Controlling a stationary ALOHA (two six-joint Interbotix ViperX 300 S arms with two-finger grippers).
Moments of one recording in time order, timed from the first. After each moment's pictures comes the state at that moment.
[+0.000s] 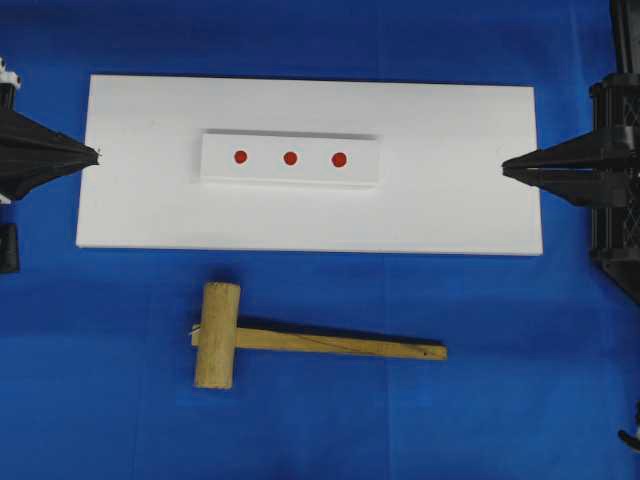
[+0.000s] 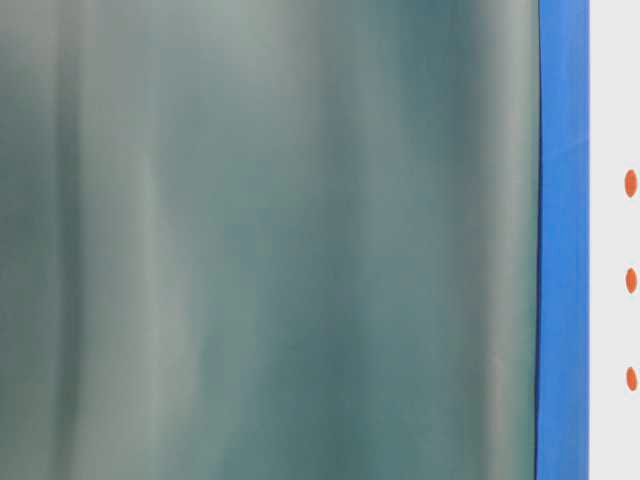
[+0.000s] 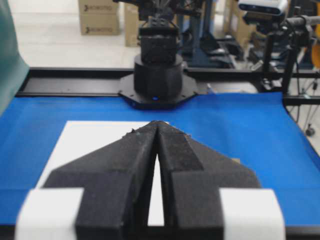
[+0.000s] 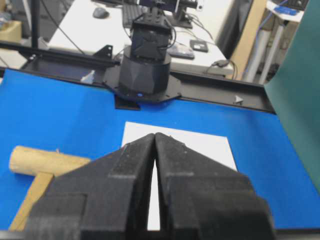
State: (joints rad) left arm 0.00 -0.97 1.18 0.00 -0.29 0.00; right arm 0.00 -0.96 1.18 0.00 -0.29 0.00
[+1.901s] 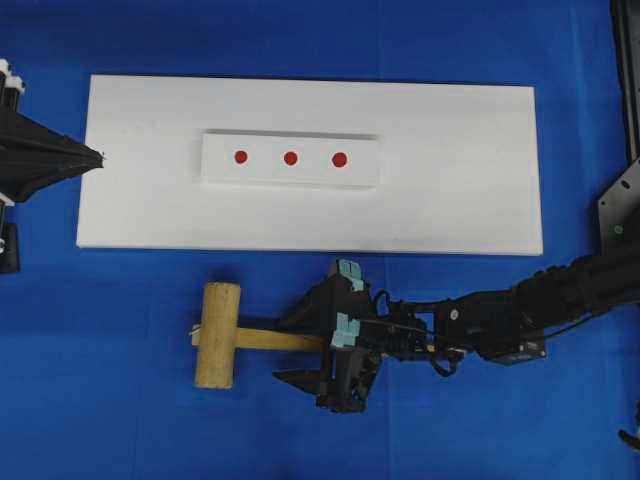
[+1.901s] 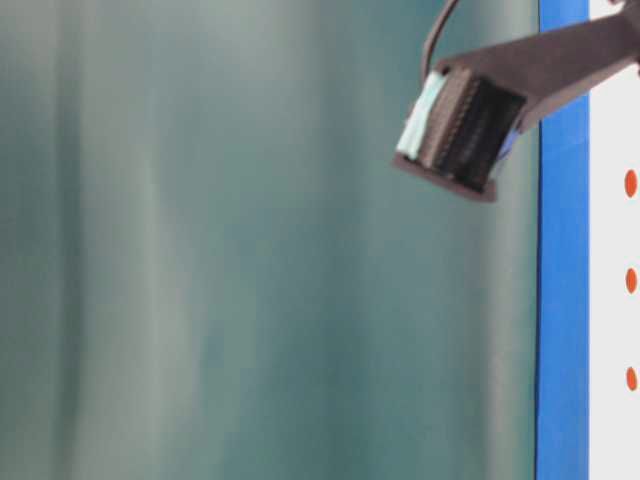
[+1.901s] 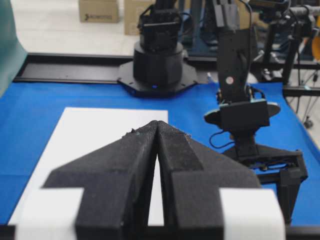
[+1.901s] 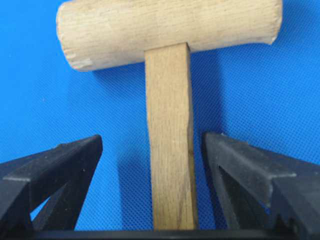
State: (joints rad) left arm 0.00 -0.96 1.19 -0.02 -0.28 0.00; right arm 0.37 0.41 0.55 0.52 -0.48 0.19
